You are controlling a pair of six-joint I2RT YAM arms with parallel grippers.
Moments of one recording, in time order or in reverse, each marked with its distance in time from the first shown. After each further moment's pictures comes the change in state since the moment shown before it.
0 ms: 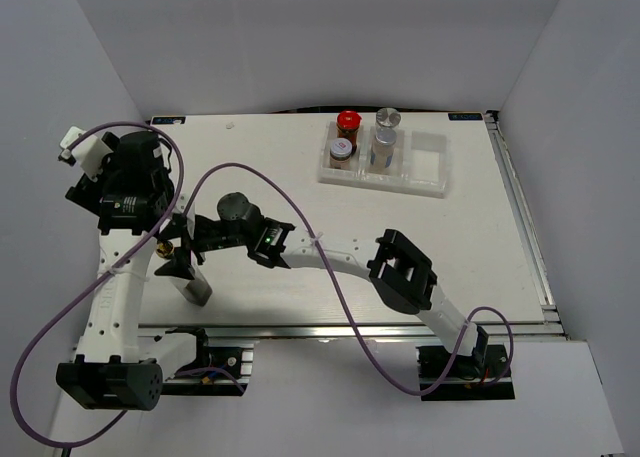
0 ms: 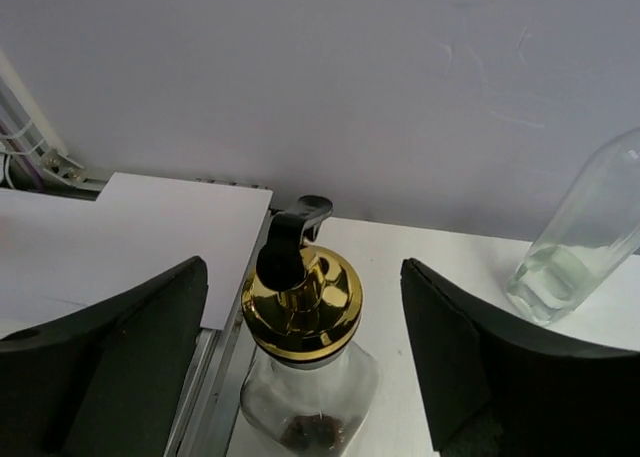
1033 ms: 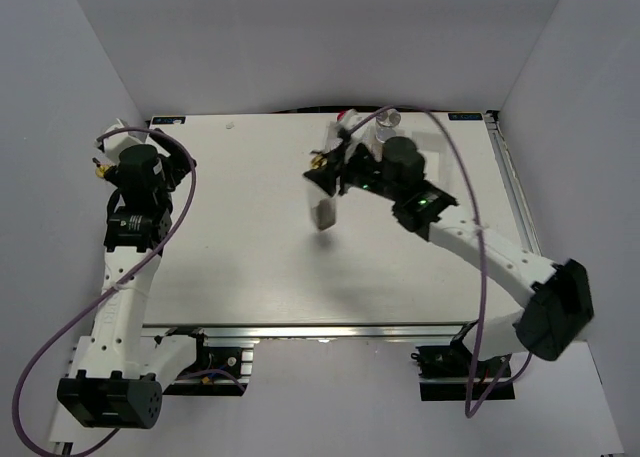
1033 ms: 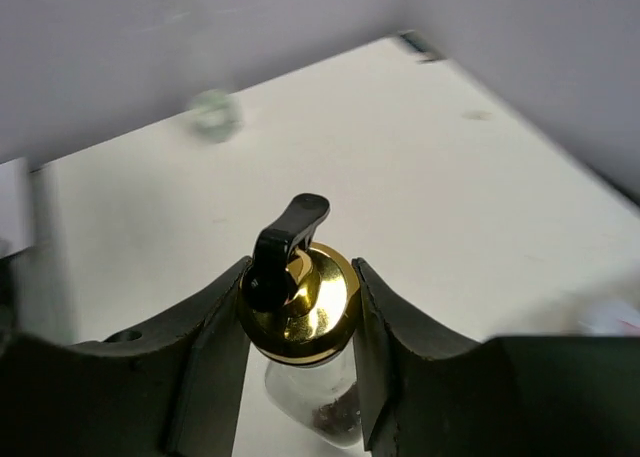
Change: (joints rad) left arm -0.003 -0.101 -0.147 0.230 0.663 0.106; right arm -0.434 -0.797 -0.713 -0.201 0.130 0.020
